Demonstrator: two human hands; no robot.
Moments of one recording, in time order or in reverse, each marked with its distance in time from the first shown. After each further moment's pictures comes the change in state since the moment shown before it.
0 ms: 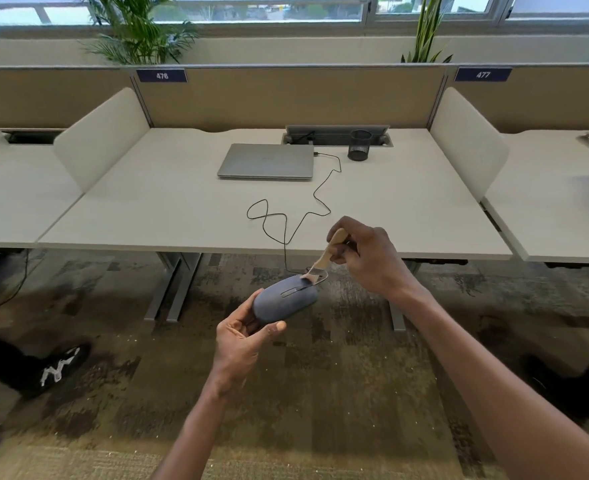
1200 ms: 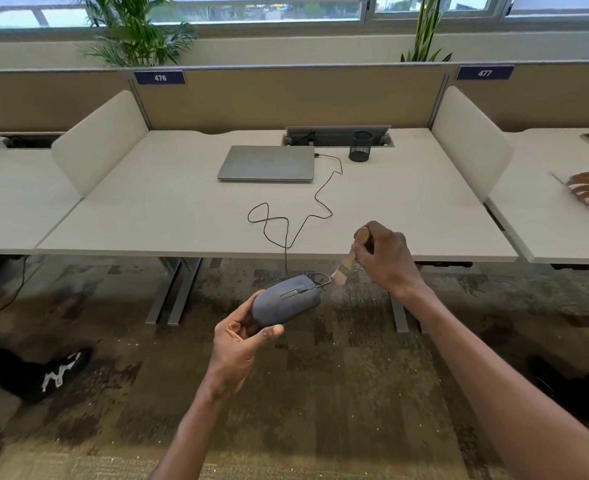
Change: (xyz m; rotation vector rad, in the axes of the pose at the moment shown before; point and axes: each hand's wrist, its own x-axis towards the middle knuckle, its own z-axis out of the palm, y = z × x) left_hand 0.010 0.012 -0.009 -0.046 -0.044 -0.050; right_hand 0.021 0.043 0.001 -0.225 0.159 0.146
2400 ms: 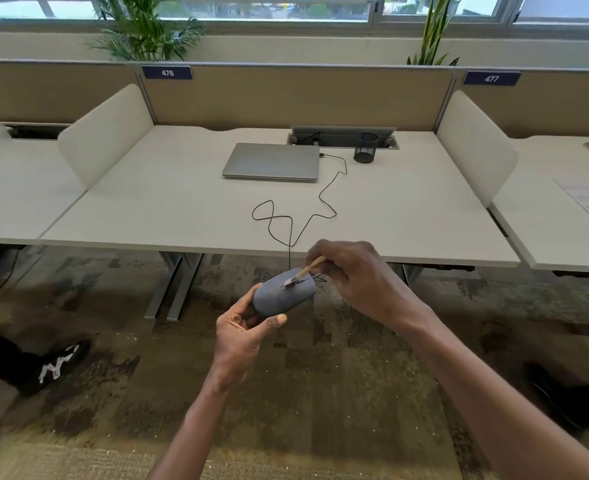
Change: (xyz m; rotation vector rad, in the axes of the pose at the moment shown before) left_hand 0.001 0.004 0.005 0.035 0.090 0.031; right_hand -0.040 -0.071 -0.010 0.027 -0.235 -0.530
